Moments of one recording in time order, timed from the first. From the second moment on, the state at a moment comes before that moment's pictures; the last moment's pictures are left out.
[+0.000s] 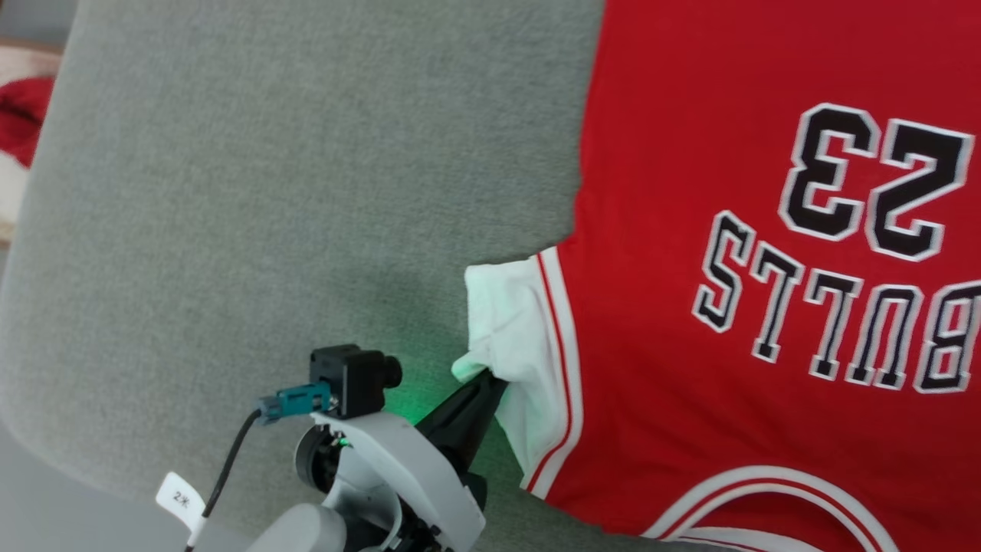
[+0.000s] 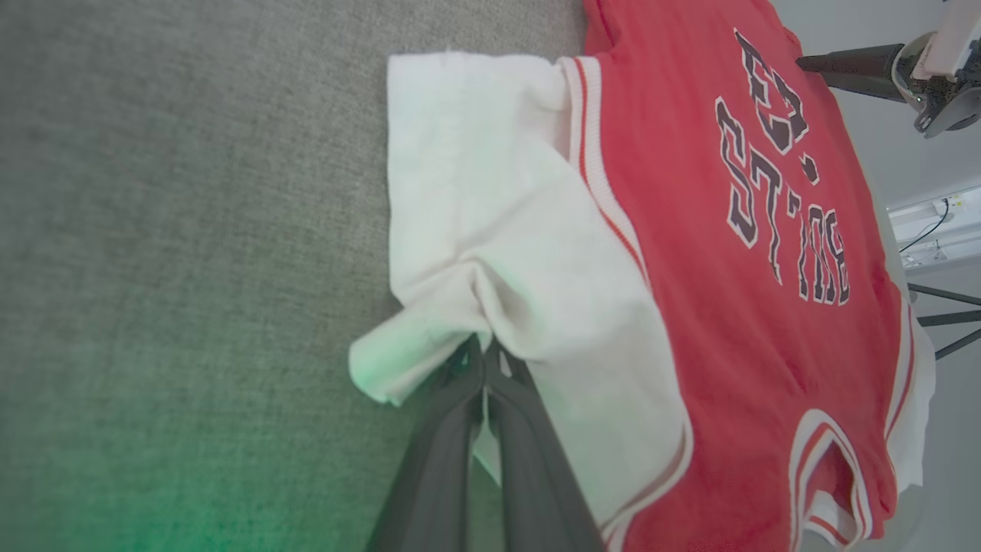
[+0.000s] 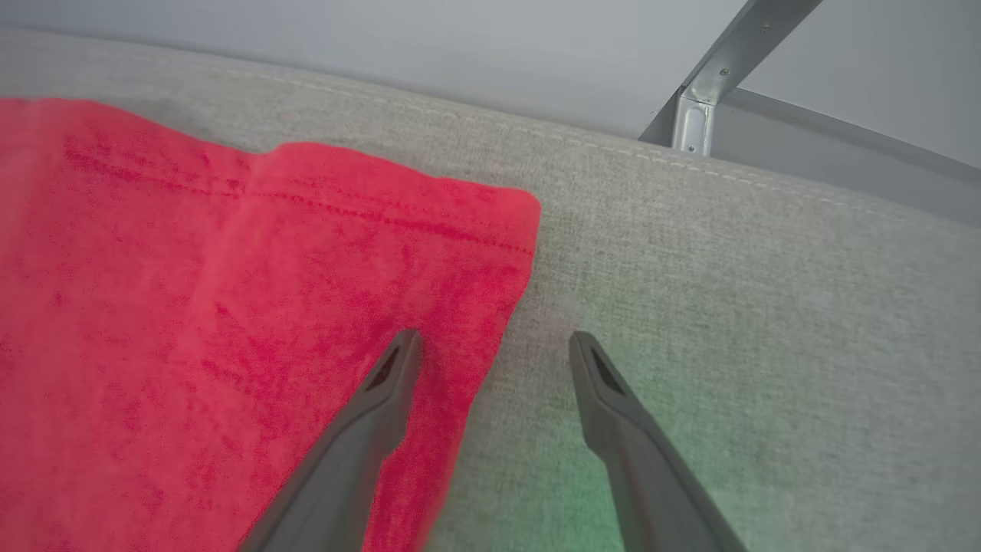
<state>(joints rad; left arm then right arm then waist) -0.27 0.38 -0.61 -0.18 -0.93 0.22 0.17 -1.22 -0.68 0.25 0.77 0.53 0.13 0.76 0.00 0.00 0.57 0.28</state>
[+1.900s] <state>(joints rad) -0.15 0.47 -0.50 -0.14 -0.95 0.30 0.11 0.00 -0.95 0.43 -0.02 0.97 0.13 0.68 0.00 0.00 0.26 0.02</state>
